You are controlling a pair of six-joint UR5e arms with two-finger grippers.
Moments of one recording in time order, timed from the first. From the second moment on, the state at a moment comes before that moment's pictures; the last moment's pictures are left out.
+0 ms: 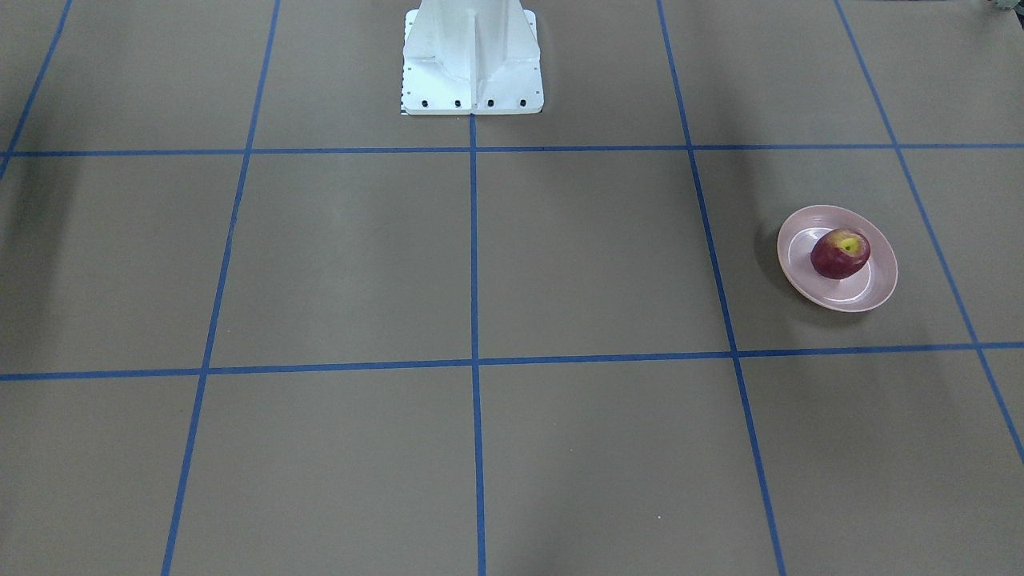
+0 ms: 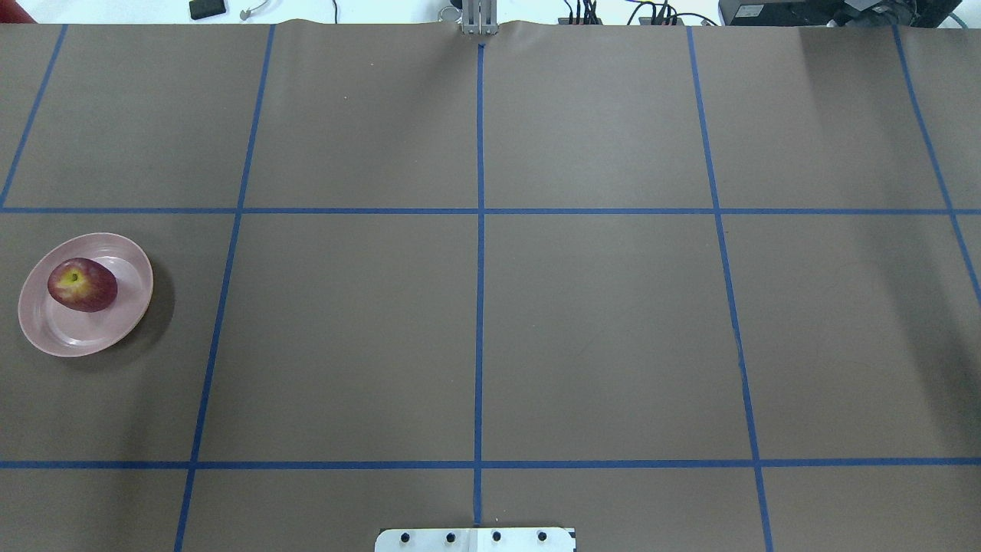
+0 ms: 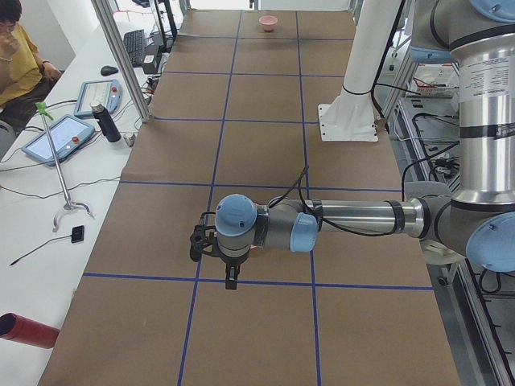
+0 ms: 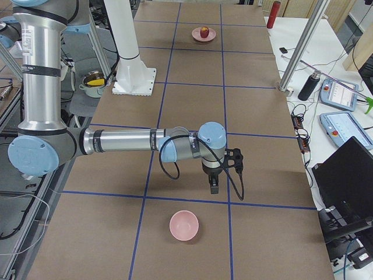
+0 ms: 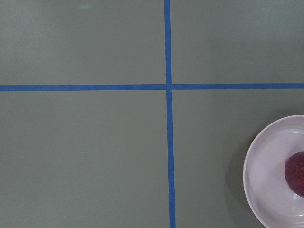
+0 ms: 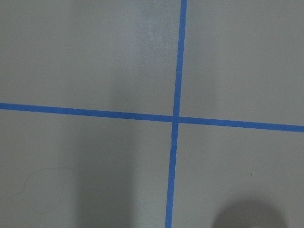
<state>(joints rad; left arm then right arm) -1.61 -1.44 -1.69 -1.70 -2.42 -0.05 1.52 -1.63 1.70 -1.43 2.32 0.11</state>
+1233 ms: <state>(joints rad) -1.61 -1.45 -1.71 -1.70 -2.42 -0.04 1.53 -1.77 1.52 -1.14 2.35 -0.07</state>
